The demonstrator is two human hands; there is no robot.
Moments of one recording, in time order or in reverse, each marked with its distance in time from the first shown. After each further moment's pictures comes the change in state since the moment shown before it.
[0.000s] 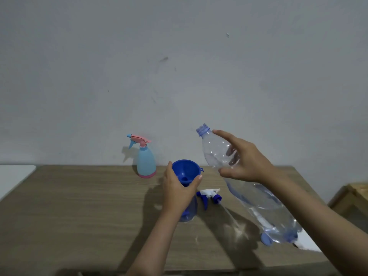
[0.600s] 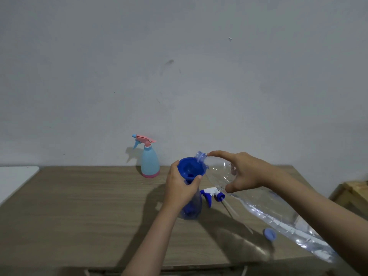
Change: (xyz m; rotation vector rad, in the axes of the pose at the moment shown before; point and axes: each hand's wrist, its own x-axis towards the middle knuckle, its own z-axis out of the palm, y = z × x) left_hand 0.006 -0.008 -0.020 -0.023 -0.094 0.092; right_hand -0.011 -0.030 0.006 -0.247 -0.430 0.117
